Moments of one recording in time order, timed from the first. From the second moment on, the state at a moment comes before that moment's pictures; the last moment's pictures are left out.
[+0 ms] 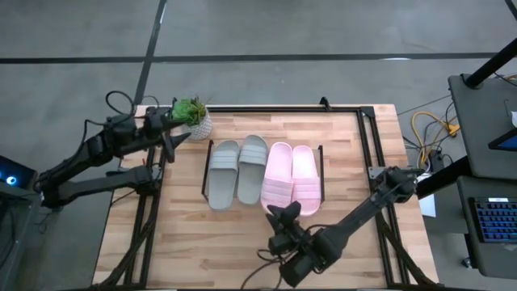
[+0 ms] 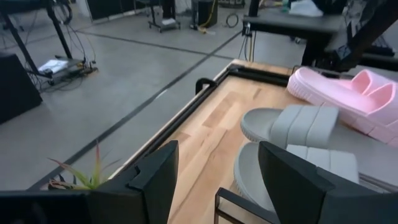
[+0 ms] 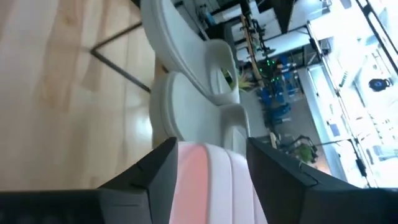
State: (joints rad) left arm 0.43 0.50 0.78 -0.58 -0.09 0.00; right arm 0.66 2.03 1.73 -0.83 1.23 -0.03
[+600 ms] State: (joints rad) left arm 0.42 0.43 0.78 -0.59 -0.07 -0.03; right arm 0.59 2.02 1.73 -1.08 1.17 0.08
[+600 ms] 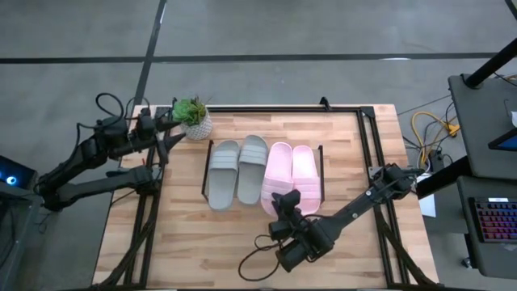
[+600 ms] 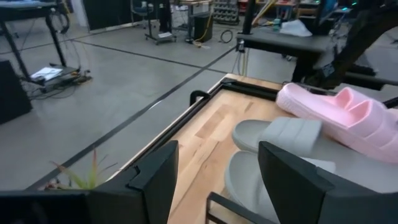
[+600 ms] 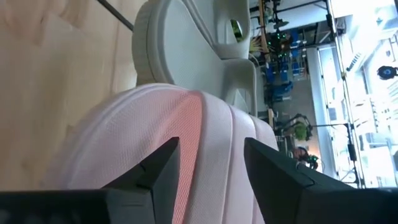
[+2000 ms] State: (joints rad) left arm 0.43 0.41 0.78 -0.59 -0.03 -0.05; right arm 0.55 2.02 1.87 -1.25 0.97 0.22
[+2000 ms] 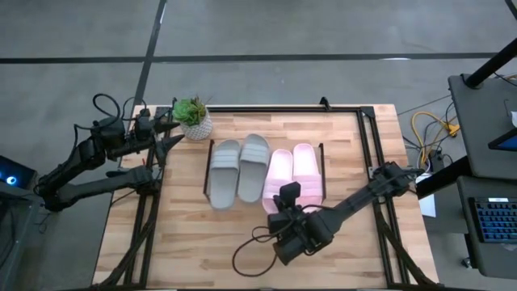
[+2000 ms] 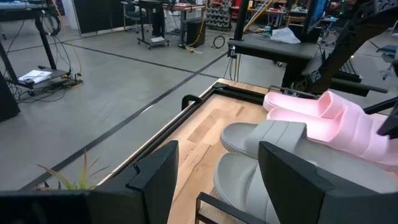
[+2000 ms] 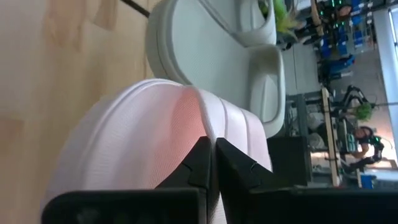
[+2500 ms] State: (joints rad) left arm 0.43 0.41 0.78 -0.59 -0.03 -0.05; right arm 0.54 2.02 1.89 -1.25 0.92 0.29
